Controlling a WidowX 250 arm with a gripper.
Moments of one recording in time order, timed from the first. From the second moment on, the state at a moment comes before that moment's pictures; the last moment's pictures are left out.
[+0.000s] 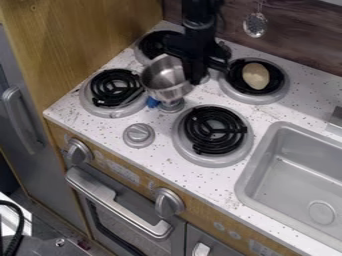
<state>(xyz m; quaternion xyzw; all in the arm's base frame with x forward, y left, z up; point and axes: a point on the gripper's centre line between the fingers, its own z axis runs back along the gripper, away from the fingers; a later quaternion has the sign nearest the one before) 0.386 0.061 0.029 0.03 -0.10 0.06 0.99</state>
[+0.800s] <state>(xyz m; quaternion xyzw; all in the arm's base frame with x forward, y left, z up) 0.394 0.167 -0.017 0.05 -0.05 0.14 0.99</state>
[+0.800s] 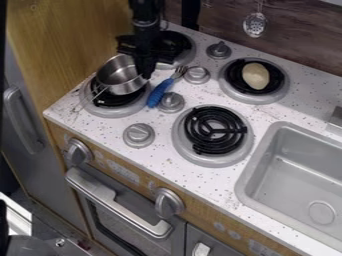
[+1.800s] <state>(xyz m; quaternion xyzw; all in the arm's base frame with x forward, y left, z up) 0.384 0.110 0.000 0.00 -0.08 0.11 0.99</state>
